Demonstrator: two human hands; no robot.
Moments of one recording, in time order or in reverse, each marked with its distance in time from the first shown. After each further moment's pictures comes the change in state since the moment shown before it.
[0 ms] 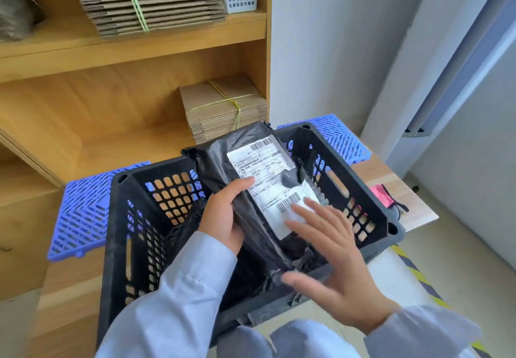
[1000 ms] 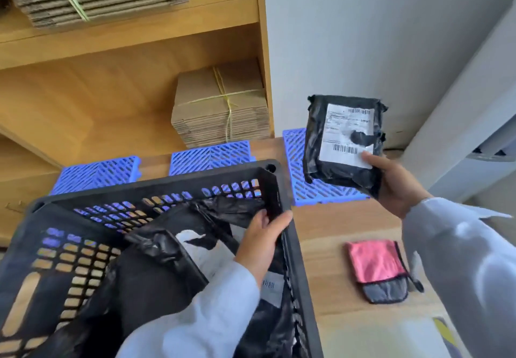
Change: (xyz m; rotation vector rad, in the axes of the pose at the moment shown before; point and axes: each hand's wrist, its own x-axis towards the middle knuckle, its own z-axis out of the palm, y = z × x) left_hand 0.177 -0.102 0.161 0.377 0.227 -0.039; right_hand 0.210 0.394 -0.095 1.180 -0.018 1.077
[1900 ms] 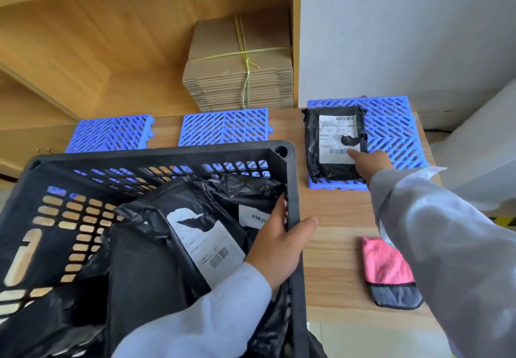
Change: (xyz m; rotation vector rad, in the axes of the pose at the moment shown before) left_hand 0.015 -0.014 0.020 0.250 -0.001 0.065; right_hand 0.146 0.075 -0.003 -0.990 0.392 0.162
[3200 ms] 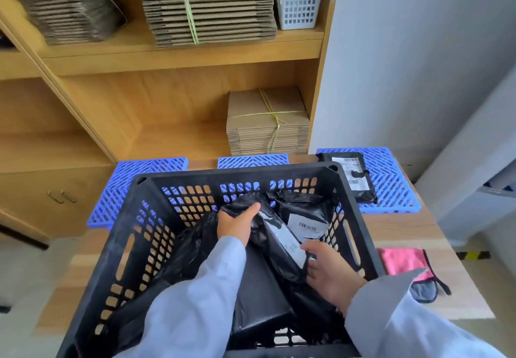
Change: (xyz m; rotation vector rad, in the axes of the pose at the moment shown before) left_hand -0.027 -0.044 -0.194 -0.291 0.481 -0.181; right_hand -0.377 -0.002 0.091 0.712 -0.475 0.258
